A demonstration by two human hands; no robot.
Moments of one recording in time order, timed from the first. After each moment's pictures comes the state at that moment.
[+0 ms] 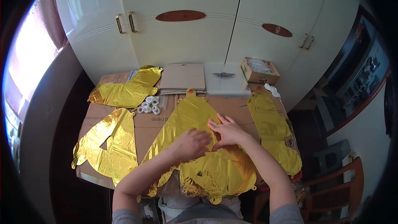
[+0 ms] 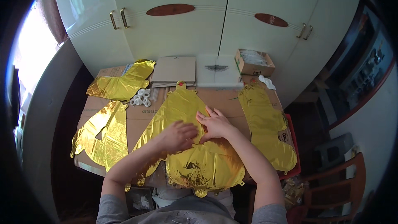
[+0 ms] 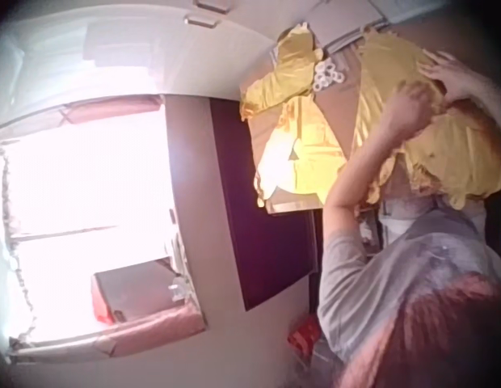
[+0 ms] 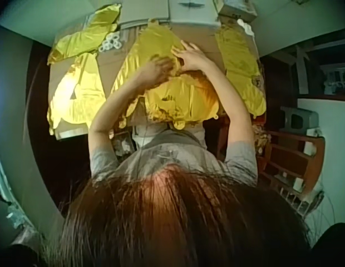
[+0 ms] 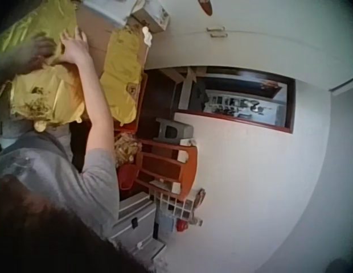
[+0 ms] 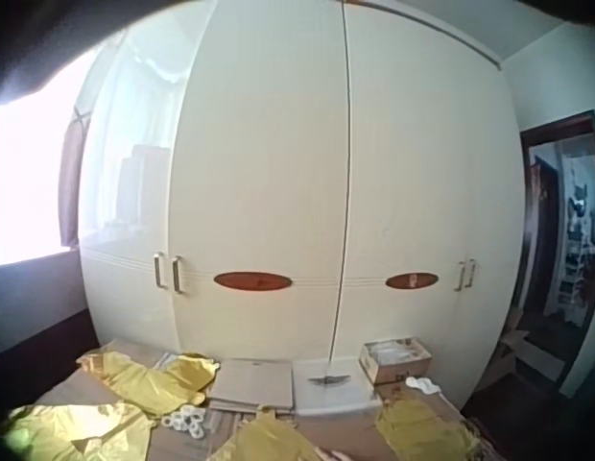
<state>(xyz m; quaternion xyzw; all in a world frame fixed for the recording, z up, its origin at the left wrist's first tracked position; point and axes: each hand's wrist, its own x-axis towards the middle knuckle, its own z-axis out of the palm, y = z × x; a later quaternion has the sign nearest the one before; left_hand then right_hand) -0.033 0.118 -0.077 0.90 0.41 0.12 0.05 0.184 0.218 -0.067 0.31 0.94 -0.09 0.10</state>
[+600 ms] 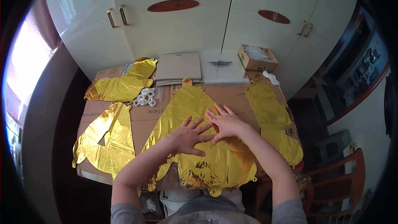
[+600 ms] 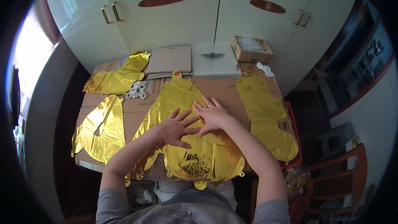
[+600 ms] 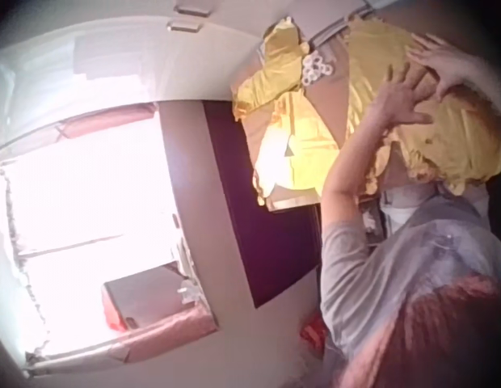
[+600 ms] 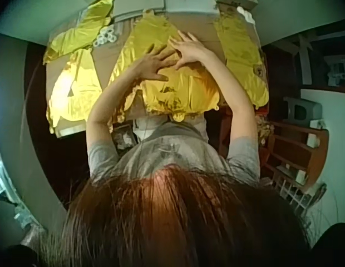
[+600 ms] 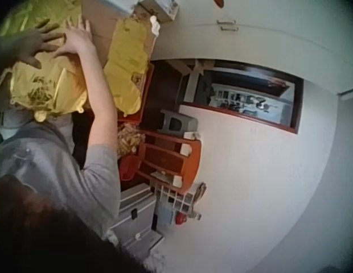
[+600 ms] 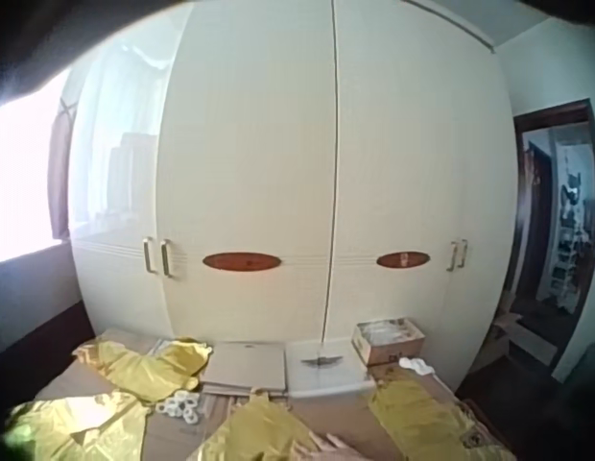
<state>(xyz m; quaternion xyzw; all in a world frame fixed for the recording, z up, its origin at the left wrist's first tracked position) -0.036 0.128 -0.088 0.94 0.34 0.02 0.06 0.183 0.211 -0.065 0.29 0.94 -0.09 0.13</state>
